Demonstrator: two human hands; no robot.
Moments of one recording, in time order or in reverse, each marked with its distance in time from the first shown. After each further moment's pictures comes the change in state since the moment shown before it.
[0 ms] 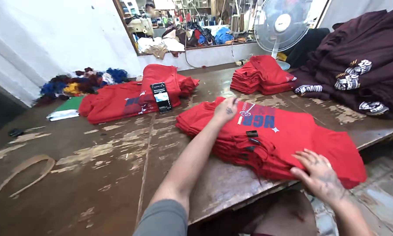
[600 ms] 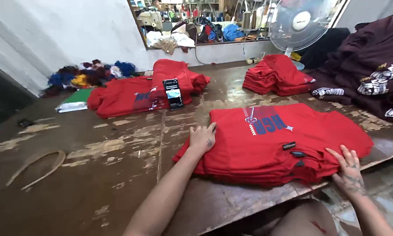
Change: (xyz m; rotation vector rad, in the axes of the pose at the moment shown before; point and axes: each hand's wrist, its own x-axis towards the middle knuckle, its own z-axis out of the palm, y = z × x) left_hand -0.115 -0.129 -0.034 0.472 -0.185 -0.272; right_hand 0.010 0.084 0.056 -0.061 0.234 0.058
